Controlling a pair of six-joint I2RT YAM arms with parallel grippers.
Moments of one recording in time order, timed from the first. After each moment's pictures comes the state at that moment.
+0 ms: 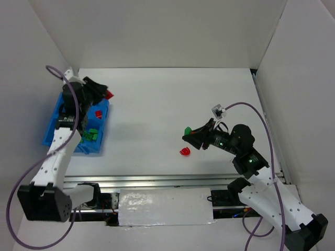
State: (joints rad) left arm -0.08 1.10 1.05 -0.12 0.06 -0.65; right arm 0.51 0.63 0.58 0.01 -0.52 0.54
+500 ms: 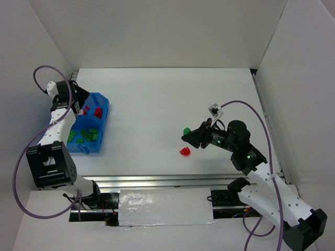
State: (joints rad) left arm 0.23 1.49 1.15 -0.31 -0.25 -0.81; right arm 0.51 0.70 0.62 -0.08 -0.49 0.55
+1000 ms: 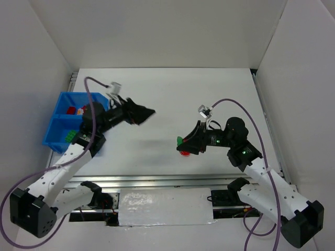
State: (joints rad) left arm -0.26 1.02 0.85 0.15 0.38 -0.69; right arm 0.50 0.78 0.62 0.07 -0.84 0.61
